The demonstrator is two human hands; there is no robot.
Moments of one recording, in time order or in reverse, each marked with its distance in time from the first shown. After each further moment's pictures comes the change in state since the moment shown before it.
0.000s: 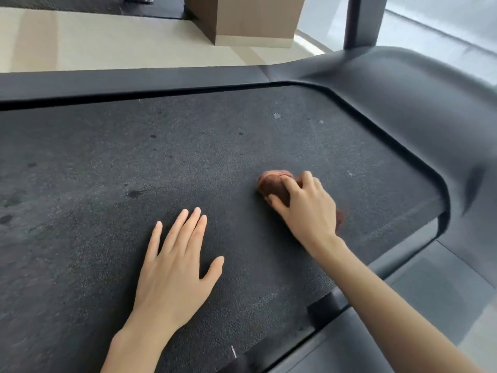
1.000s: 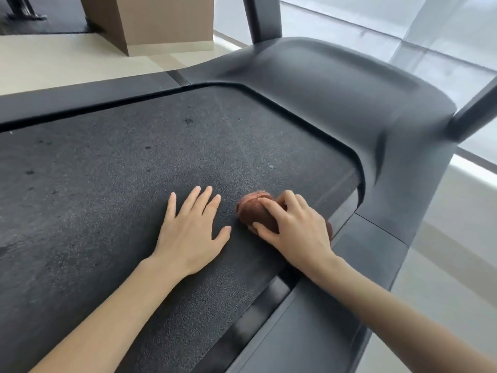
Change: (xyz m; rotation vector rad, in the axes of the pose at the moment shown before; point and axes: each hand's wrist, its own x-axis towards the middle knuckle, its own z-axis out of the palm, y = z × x) left_hand 0.115 0.109 0.042 0.099 -0.055 0.344; right_hand -0.058 0.104 -0.012 0.028 0.060 0.035
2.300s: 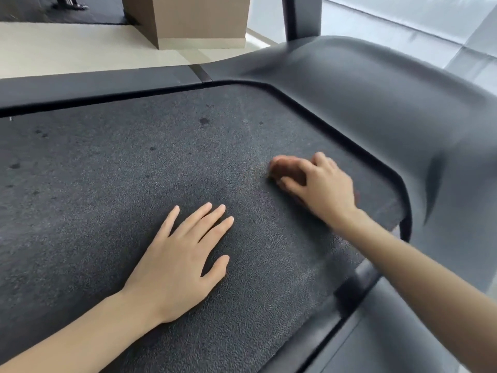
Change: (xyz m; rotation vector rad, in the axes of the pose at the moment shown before) left_hand 0.004 -0.010 0.000 -0.047 -0.012 0.091; right_hand 0.128 0.079 0.052 -0.041 -0.014 0.056
